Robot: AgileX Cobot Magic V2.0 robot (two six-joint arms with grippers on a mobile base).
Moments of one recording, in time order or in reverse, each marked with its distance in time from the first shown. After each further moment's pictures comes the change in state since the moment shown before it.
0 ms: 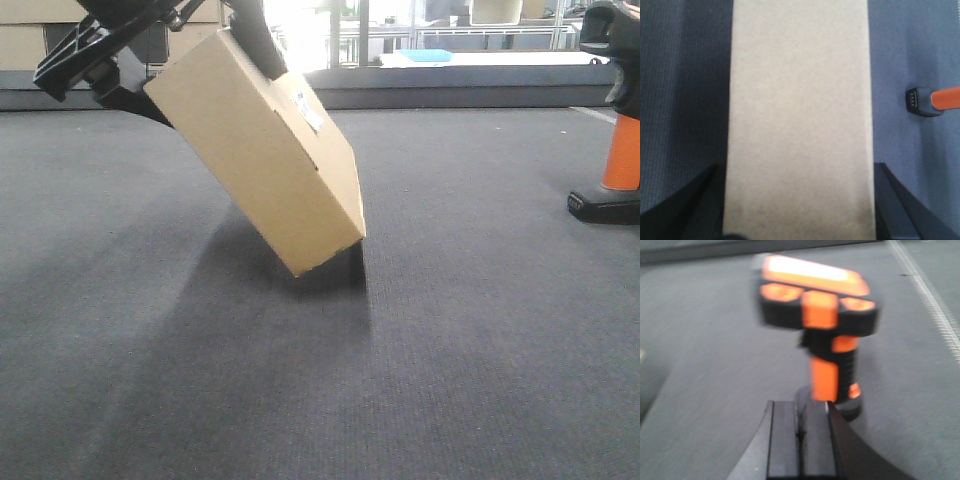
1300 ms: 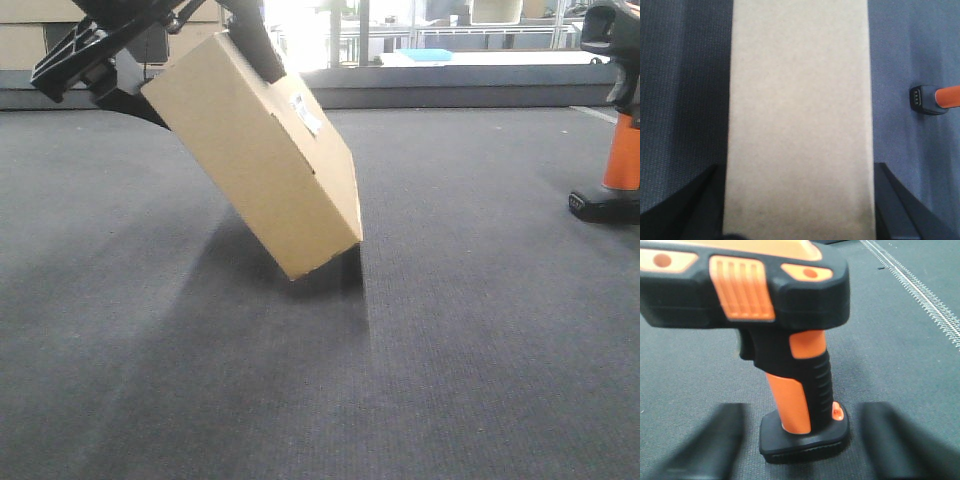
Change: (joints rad) left arm 0.000 0.000 0.000 0.006 0.007 0.000; right arm -0.036 0.387 -0.001 -0.124 -0.421 0.191
